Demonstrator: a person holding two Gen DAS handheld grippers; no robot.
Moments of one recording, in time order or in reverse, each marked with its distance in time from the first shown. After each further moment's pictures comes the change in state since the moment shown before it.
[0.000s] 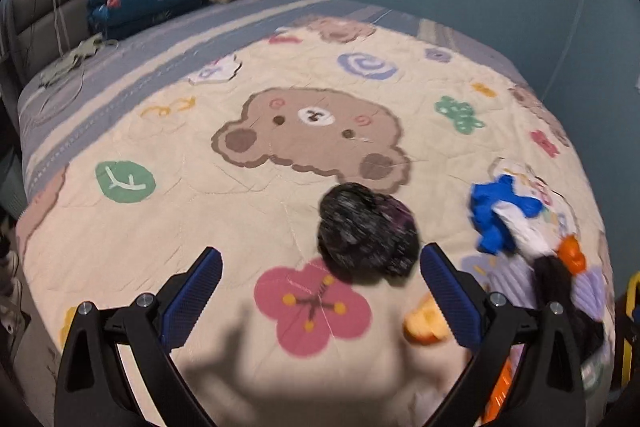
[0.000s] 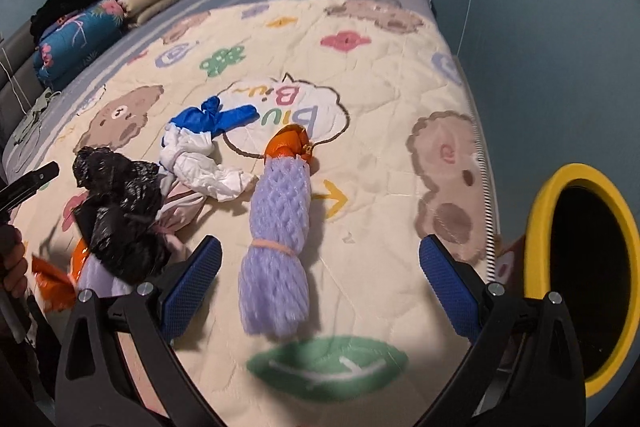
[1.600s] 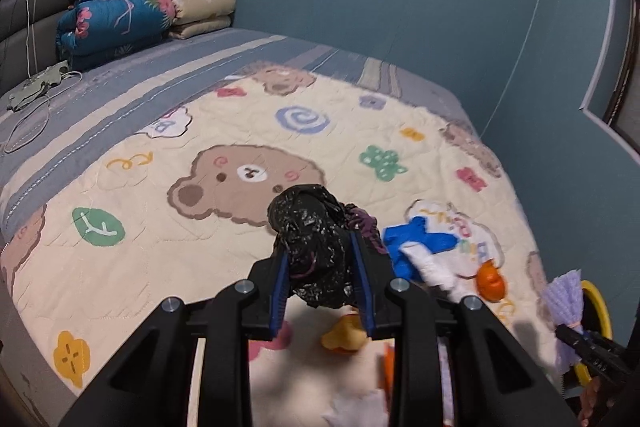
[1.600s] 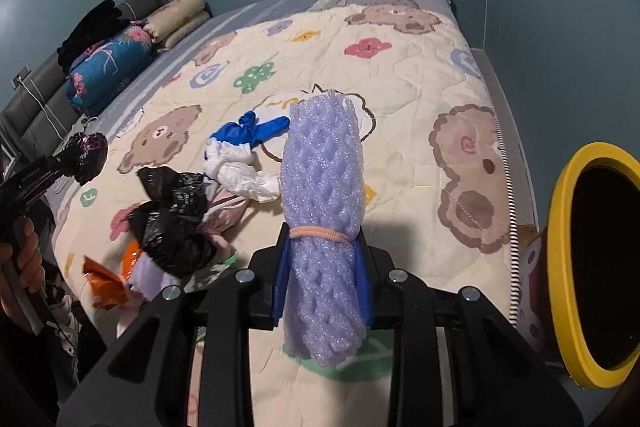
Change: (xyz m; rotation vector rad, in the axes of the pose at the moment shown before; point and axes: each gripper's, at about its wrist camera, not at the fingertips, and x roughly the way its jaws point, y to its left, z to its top) left arm -0.082 -0.030 0.015 0.028 -0.150 -0.218; right arm -0.037 -0.015 -0.014 0.073 -0.049 0.168
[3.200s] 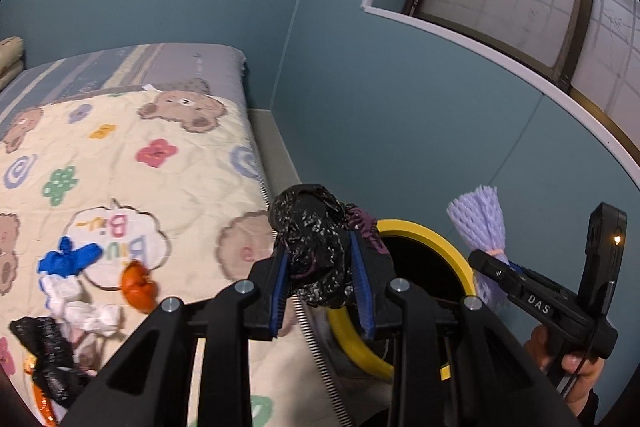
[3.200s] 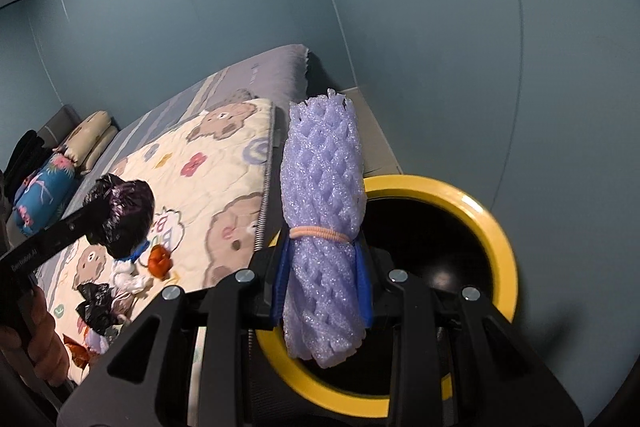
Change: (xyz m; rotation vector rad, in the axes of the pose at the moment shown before) left arm 0.003 -0.381 -0.059 0.390 0.159 -0.542; right arm -0.166 -0.242 -0.004 0.329 -0.247 -0.250
